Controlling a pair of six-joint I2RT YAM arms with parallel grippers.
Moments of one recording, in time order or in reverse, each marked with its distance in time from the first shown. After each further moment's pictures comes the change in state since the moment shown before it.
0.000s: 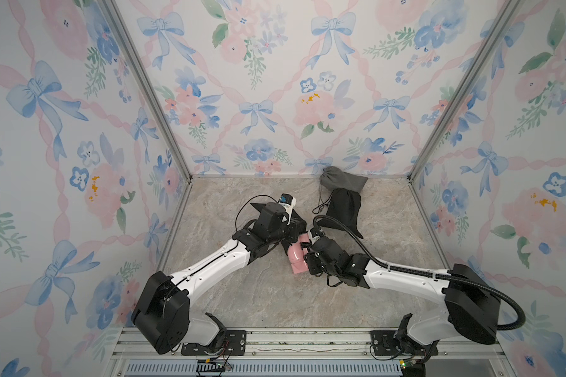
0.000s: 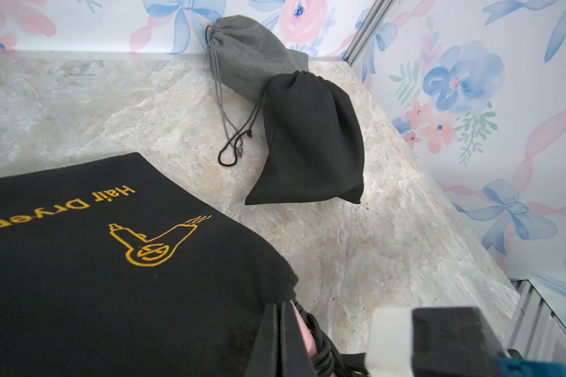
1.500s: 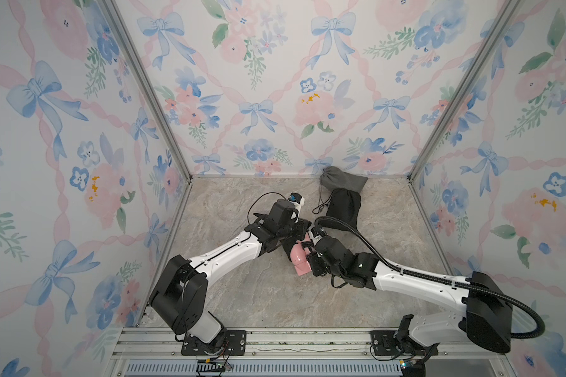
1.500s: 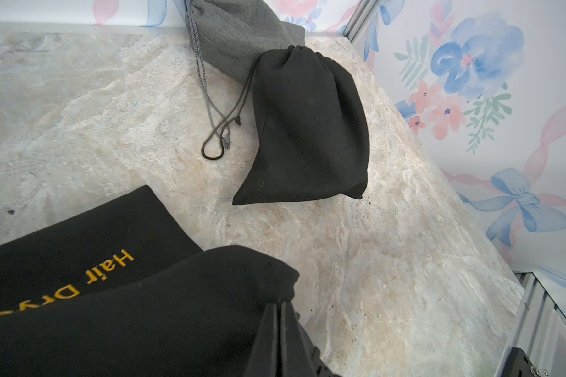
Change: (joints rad) left arm -0.022 0.166 0.102 0.000 0.023 0.000; right arm 0.035 -0.065 0.051 -0.136 0.033 -0.046
